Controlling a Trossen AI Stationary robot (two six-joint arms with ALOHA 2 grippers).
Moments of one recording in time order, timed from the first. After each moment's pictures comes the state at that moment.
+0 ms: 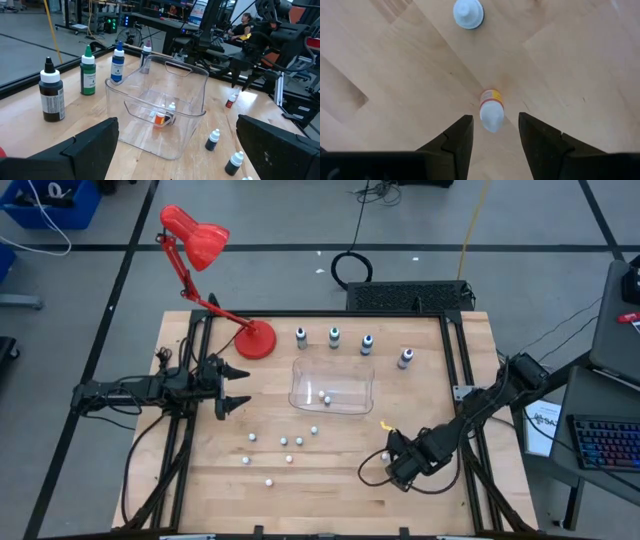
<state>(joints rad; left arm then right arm) 0.02 0.06 0.06 -0.10 -0.11 -0.24 0.64 1.61 1.02 -0.93 -0.05 1.30</state>
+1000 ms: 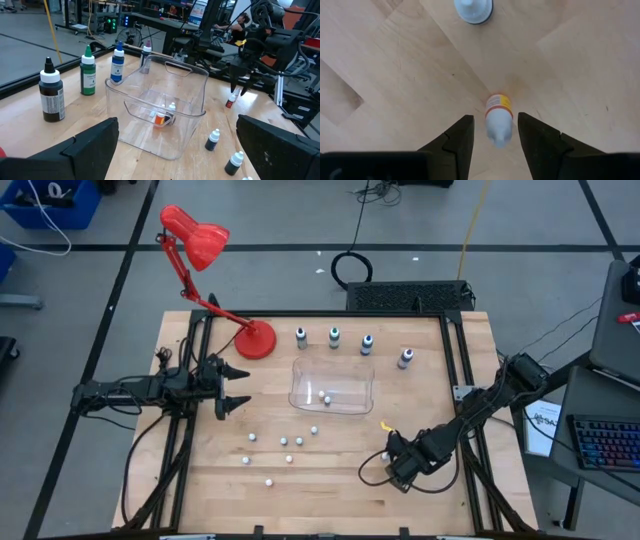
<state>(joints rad) 0.02 0.06 0.06 -0.10 -0.11 -0.24 0.64 1.61 0.95 -0.81 -0.08 1.30</state>
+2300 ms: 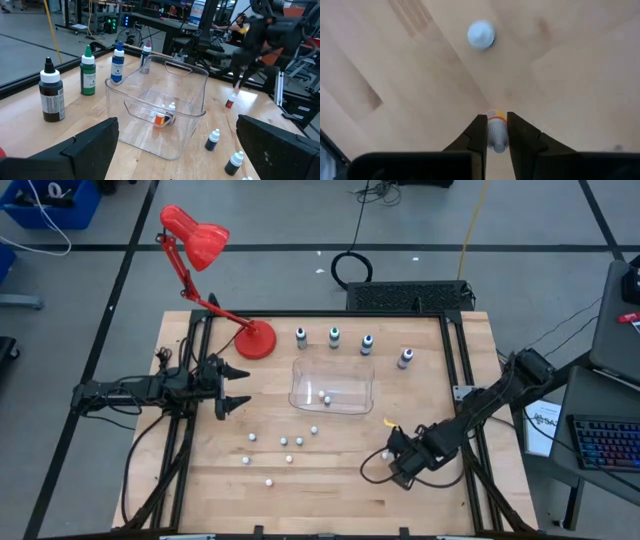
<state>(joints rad) 0.02 0.06 0.06 -0.10 -0.11 -0.24 0.63 1.52 0.97 -0.85 0.01 1.22</state>
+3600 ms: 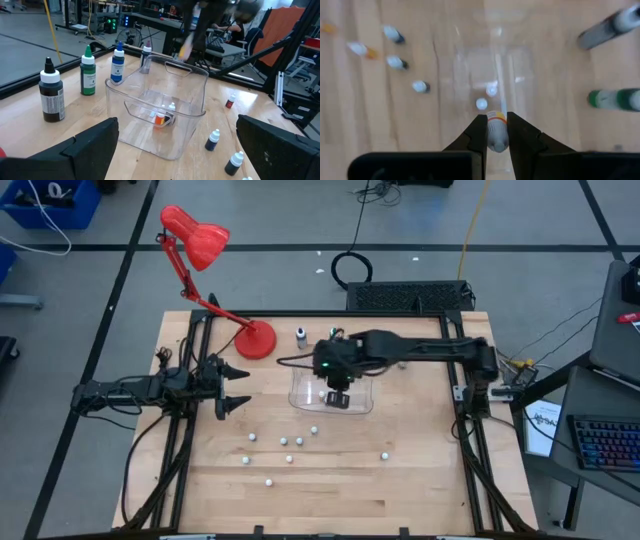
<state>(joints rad) 0.02 0.06 0.06 -0.10 -0.11 -0.24 -0.06 1.92 1.88 -1.14 0.05 0.08</state>
